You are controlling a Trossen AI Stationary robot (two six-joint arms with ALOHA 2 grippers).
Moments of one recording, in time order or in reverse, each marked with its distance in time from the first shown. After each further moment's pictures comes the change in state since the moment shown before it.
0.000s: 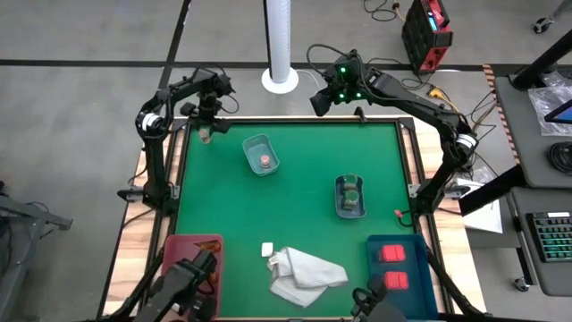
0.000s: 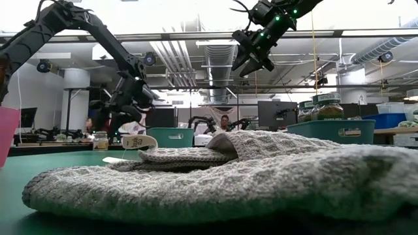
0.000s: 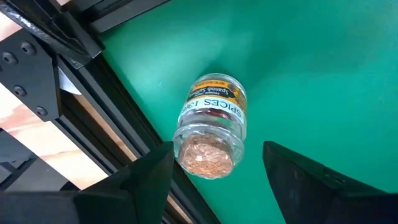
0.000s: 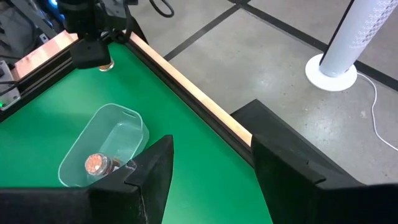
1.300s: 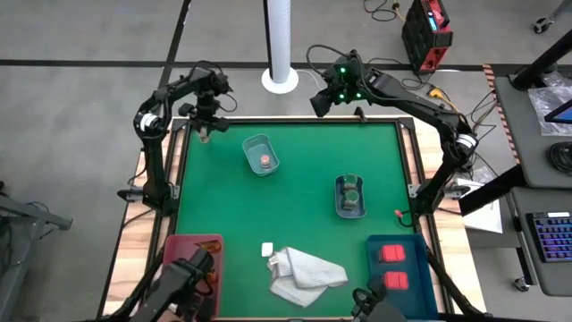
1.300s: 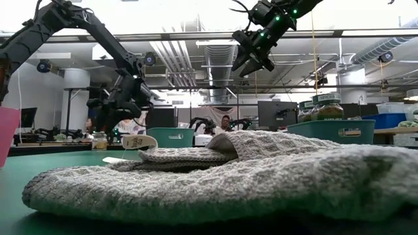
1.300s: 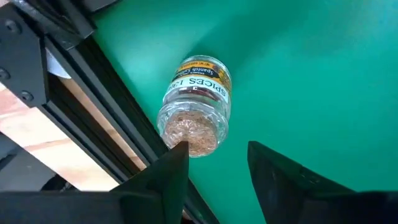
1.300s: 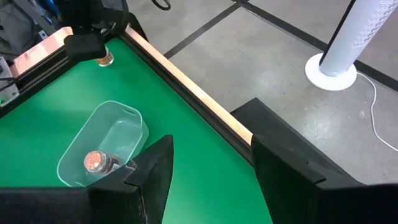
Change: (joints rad) left arm 0.018 -0.012 0.009 -0.035 0.058 -0.009; right arm 0.003 0.000 0.000 -0.007 0.000 -0.009
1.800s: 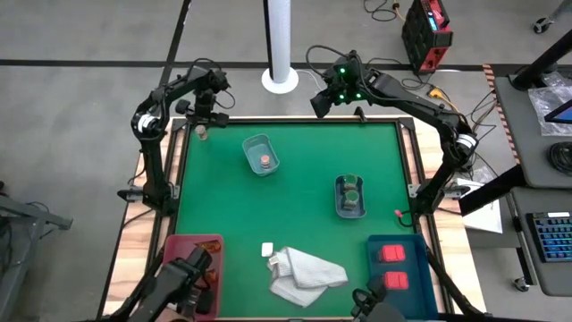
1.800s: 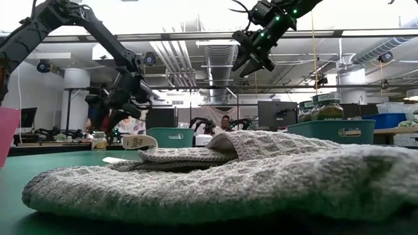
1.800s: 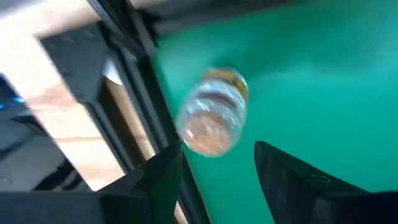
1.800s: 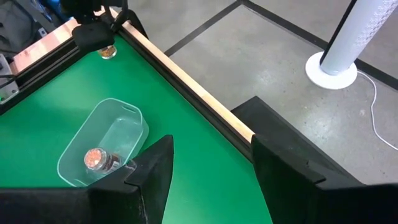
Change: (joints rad) left arm 0.003 -0.031 -0.001 0.052 -0.119 -0.123; right arm 0.002 0.000 0.000 -0.008 0.000 -0.002
